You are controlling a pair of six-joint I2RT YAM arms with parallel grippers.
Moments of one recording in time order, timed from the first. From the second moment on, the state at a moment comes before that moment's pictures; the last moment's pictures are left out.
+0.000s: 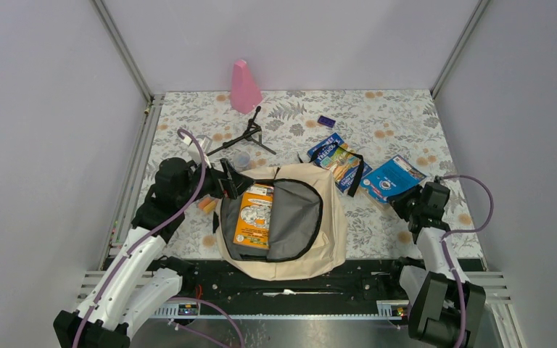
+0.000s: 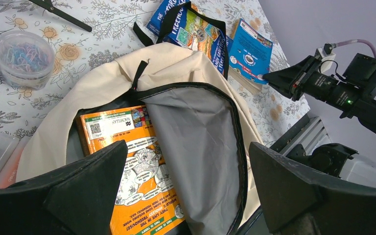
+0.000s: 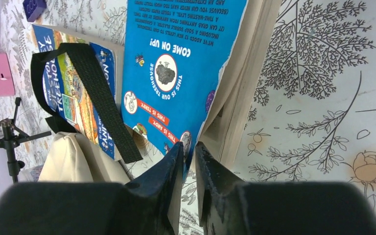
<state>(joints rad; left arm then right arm) -0.34 0.76 0.70 -0.27 0.42 -0.49 -0.31 0.91 0.30 -0.09 -0.25 0.72</state>
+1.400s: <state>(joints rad) -0.35 0.79 0.68 -0.26 0.43 -0.51 -0.31 1.16 0.34 0.34 -0.32 0.92</state>
